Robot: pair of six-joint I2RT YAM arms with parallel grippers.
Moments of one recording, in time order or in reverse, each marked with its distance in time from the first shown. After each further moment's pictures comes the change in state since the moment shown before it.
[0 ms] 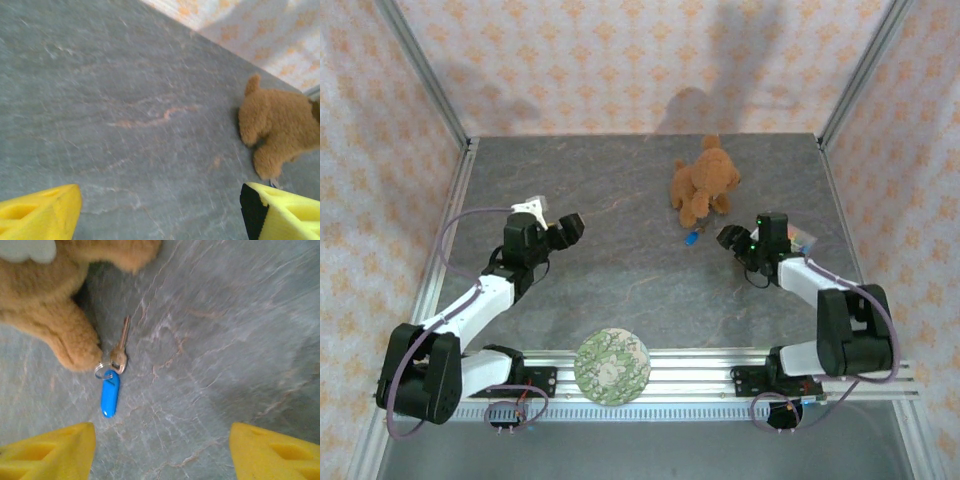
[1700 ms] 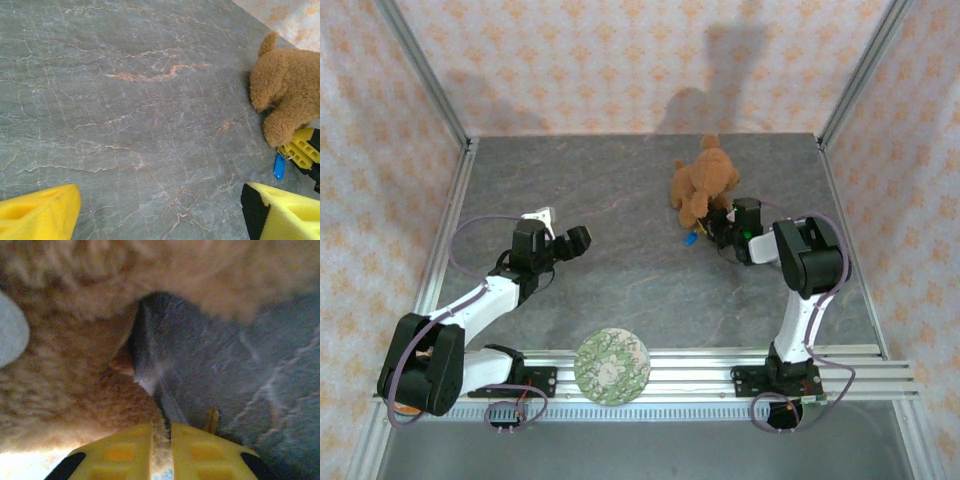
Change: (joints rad) left arm -0.032 0.045 -0.038 -0.021 0.029 -0.026; right arm 0.074 0.539 0.179 0.611 -0.163 0.360
